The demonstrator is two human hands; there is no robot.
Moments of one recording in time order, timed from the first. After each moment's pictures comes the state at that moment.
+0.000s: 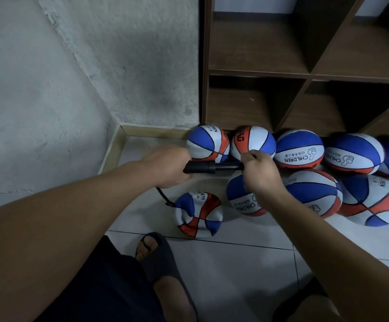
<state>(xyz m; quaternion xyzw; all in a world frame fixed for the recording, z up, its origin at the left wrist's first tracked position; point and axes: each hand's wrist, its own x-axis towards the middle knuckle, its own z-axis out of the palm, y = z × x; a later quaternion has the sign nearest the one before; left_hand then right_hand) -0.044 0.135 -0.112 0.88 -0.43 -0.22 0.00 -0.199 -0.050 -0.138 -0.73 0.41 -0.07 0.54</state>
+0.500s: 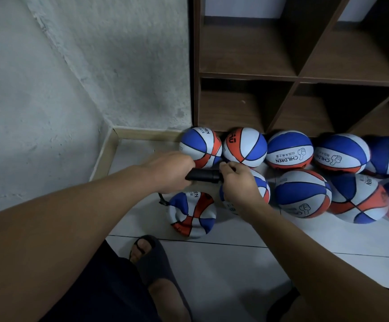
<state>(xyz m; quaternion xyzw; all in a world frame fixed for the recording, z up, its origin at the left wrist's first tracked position) -0.057 0.120 -0.120 0.85 -0.49 -0.17 -0.04 -0.207 -0.019 -0.146 -0.70 0.39 -0.05 0.59</state>
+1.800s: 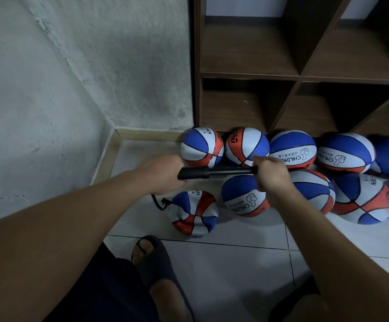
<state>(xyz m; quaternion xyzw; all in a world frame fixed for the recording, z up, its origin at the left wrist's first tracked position) -0.057 0.133 -0.111 0.88 -0.40 -0.26 0.02 -0.213 -0.093 -0.152 -0.64 0.50 -0.07 0.58</state>
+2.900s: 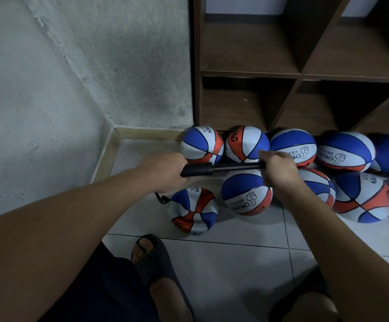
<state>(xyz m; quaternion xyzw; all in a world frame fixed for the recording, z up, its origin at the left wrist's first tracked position) -0.059 0.129 -0.115 0.88 -0.41 -0.24 0.02 -0.218 -0.107 -0.142 -0.64 0.50 -0.09 0.58</state>
